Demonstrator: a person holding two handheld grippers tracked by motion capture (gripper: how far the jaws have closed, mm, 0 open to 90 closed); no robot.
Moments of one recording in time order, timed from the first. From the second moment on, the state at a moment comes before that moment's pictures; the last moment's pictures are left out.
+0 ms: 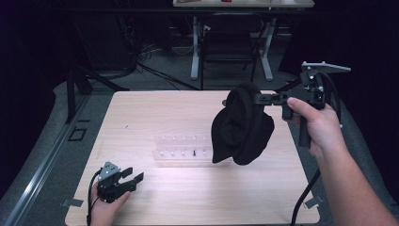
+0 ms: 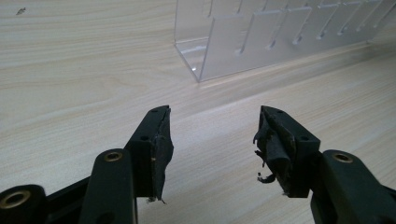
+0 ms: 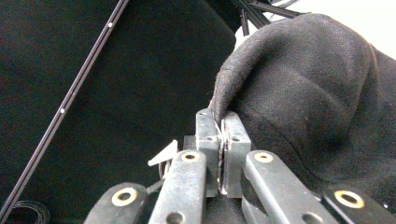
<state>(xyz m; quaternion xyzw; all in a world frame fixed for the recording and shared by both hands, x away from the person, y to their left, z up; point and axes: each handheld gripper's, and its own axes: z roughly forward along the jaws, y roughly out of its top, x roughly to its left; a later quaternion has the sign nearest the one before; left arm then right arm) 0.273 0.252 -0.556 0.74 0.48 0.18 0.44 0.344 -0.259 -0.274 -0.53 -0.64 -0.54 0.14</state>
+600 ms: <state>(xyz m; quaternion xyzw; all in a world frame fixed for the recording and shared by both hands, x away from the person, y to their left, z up) 0.273 0.253 -0.556 0.73 0.49 0.18 0.44 0.364 -0.234 -0.277 -0.53 -0.64 -0.54 0.14</state>
